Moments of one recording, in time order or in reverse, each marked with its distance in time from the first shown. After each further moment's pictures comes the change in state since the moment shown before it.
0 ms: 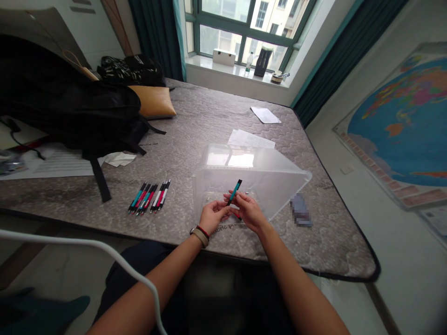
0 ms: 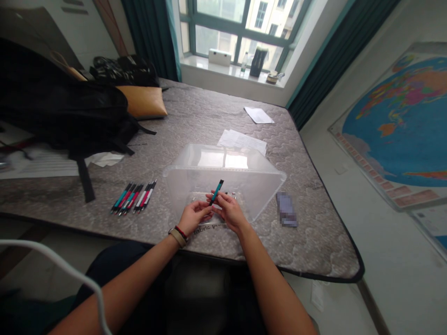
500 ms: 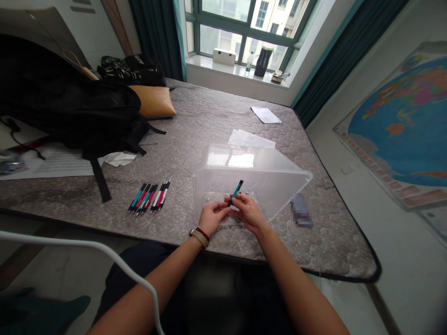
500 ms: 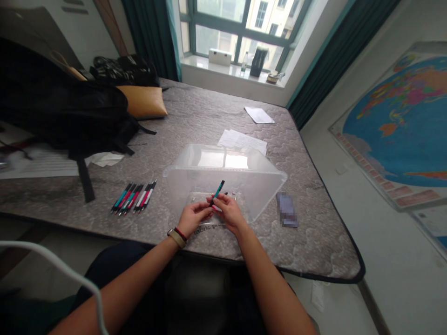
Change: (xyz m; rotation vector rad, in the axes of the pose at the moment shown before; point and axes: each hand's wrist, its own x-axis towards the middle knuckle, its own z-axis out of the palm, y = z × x) left_hand -0.003 0.004 -0.002 0.065 0.001 0.041; right_hand 0.003 0.011 -0.001 -0.023 0.076 0.020
